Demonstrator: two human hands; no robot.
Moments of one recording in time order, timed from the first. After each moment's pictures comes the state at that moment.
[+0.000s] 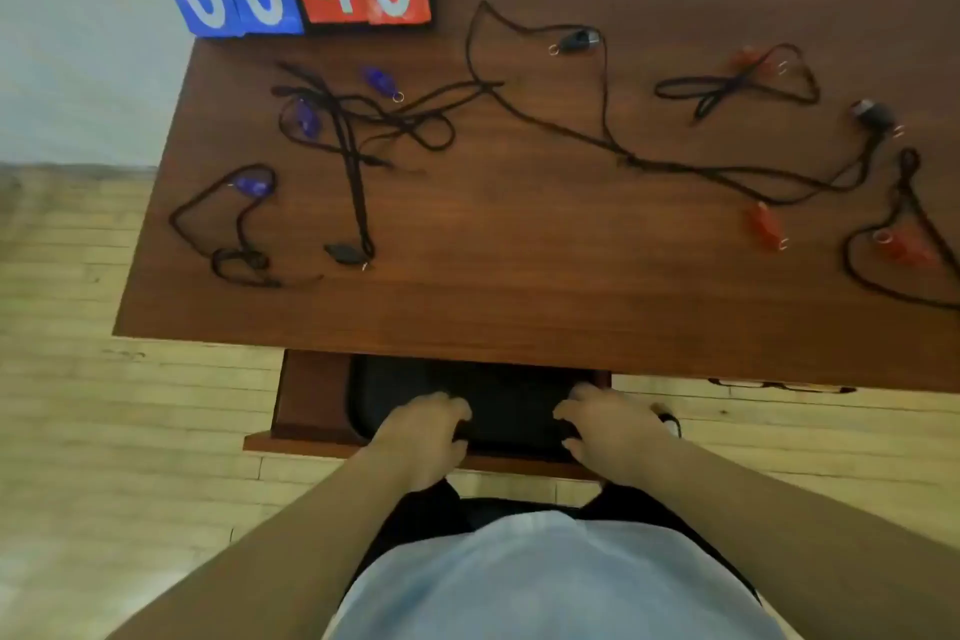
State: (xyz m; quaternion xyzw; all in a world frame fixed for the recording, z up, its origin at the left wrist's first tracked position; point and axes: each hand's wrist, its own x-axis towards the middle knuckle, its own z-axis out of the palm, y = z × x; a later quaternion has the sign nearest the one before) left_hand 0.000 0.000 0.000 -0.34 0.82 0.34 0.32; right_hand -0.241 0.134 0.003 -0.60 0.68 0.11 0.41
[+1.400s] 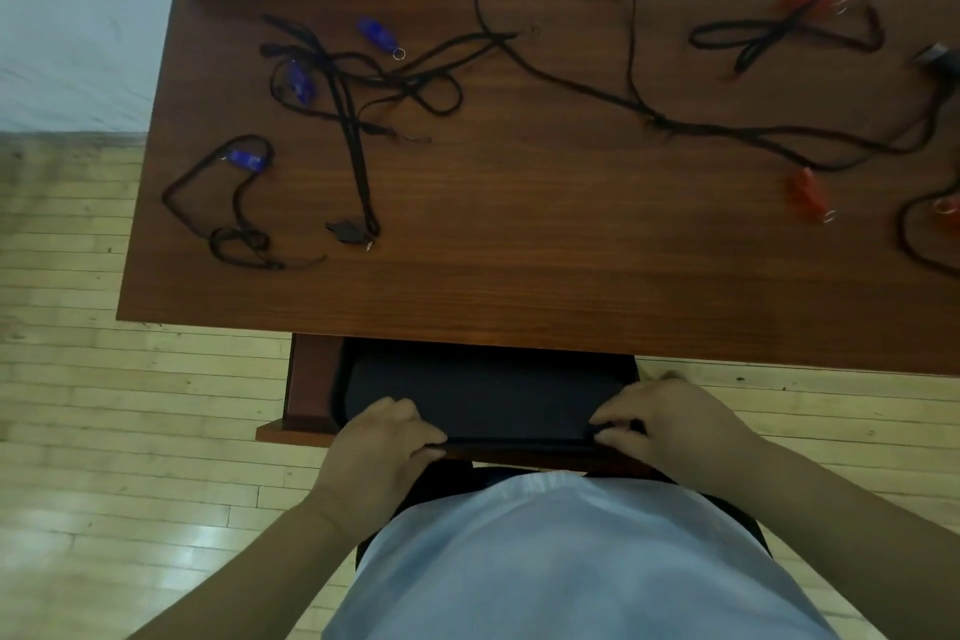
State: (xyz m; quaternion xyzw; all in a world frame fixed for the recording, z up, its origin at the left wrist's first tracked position) left_hand 0.054 0.007 0.057 -0.34 0.88 0.31 0.11; right_hand -0.268 0.149 0.053 -0.57 0.69 -0.02 0.45
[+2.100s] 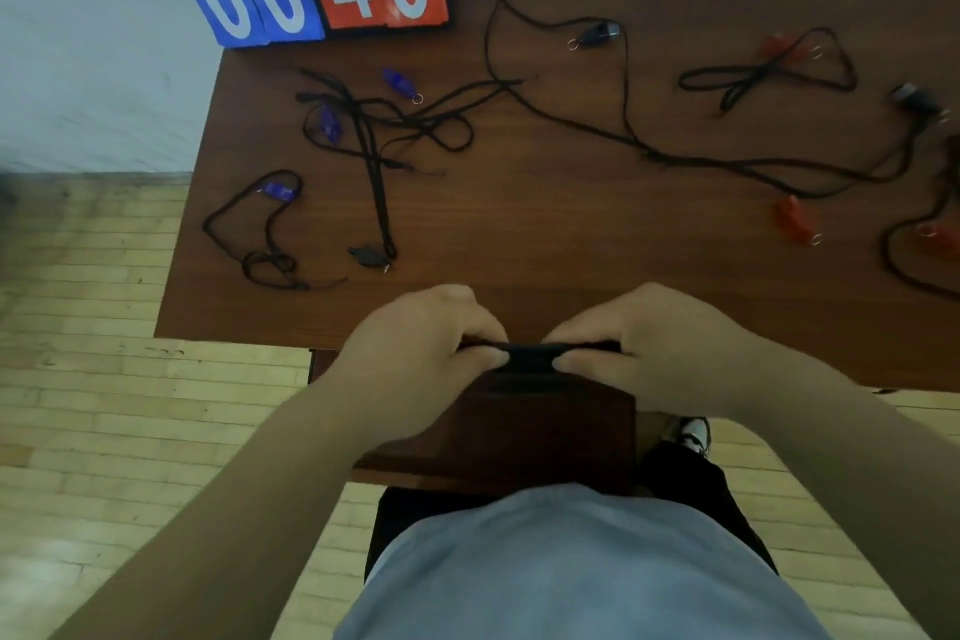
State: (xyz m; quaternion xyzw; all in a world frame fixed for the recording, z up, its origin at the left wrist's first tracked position) left_hand -0.060 -0.057 0.209 -0.31 0.89 0.32 0.12; right_hand -0.277 0.057 0.175 -0.65 0.62 -0.11 0.43
